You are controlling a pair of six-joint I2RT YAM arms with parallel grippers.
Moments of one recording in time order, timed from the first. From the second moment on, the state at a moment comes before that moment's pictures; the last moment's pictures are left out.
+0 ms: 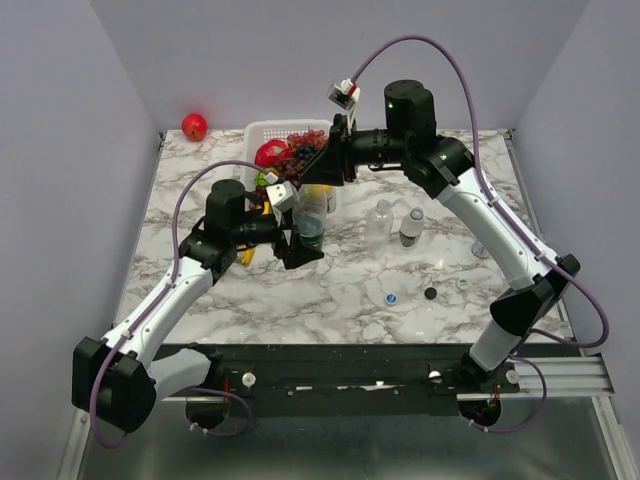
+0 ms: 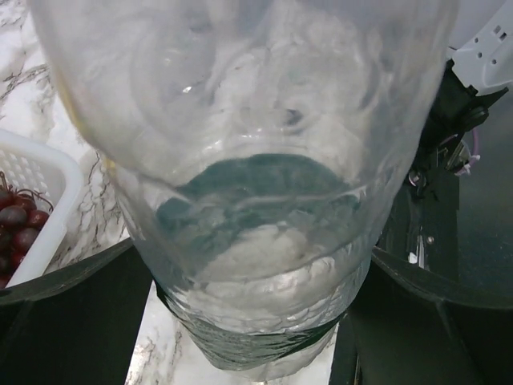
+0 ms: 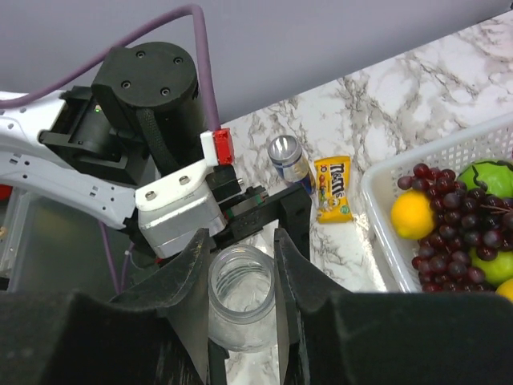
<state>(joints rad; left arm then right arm) -0.40 1.11 0.87 -0.11 0.91 0.05 0.66 1.69 1.96 -0.53 -0.80 0.12</state>
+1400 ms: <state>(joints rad) -0.41 1.14 0.86 -0.01 0.97 0.03 0.66 1.68 1.91 -0.51 -0.79 0.12</state>
